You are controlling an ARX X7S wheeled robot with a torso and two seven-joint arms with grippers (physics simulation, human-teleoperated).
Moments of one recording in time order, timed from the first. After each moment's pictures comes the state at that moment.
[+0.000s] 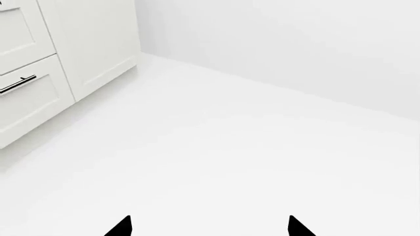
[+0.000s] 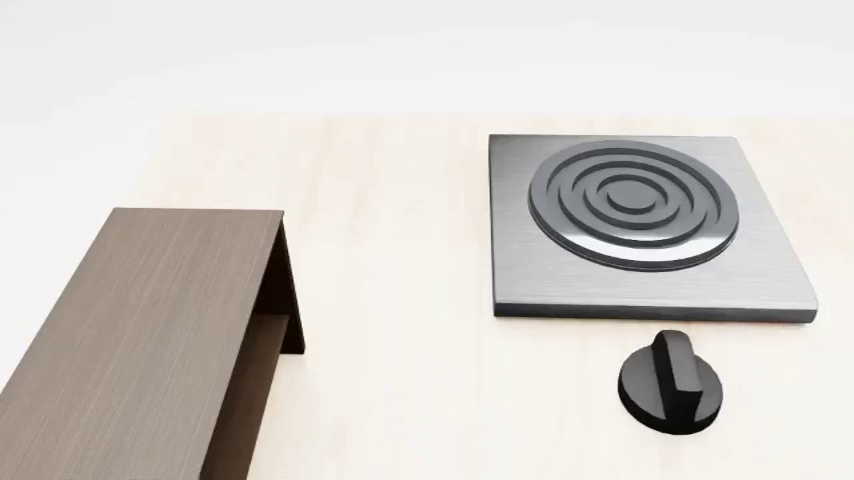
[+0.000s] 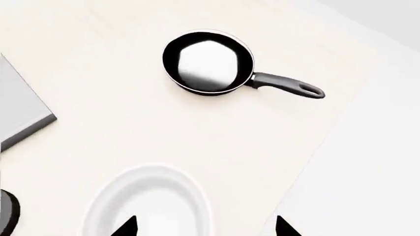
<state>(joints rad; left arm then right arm) 0.47 -0.06 -0.36 0.31 -0.55 0.19 -1.57 0.84 1.49 -0.46 -0.17 2.25 0.69 1.44</state>
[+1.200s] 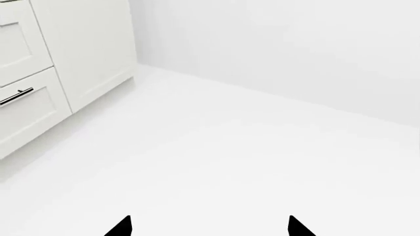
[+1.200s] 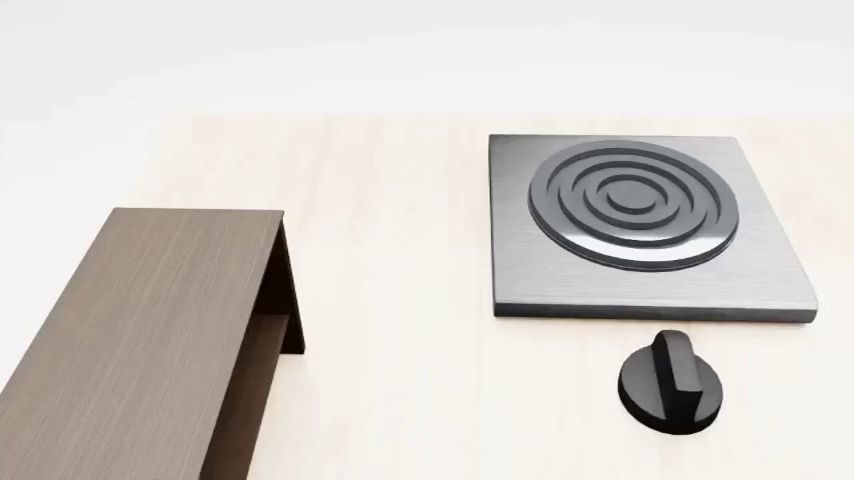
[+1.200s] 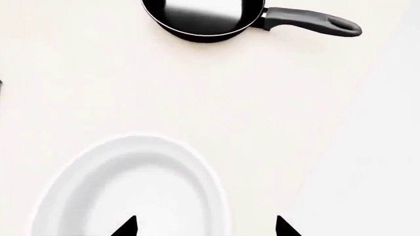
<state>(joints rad) 0.46 -0.05 -0.37 0.33 -0.50 0.15 -1.57 0.48 1.24 -0.23 0.02 2.00 0.66 1.32</state>
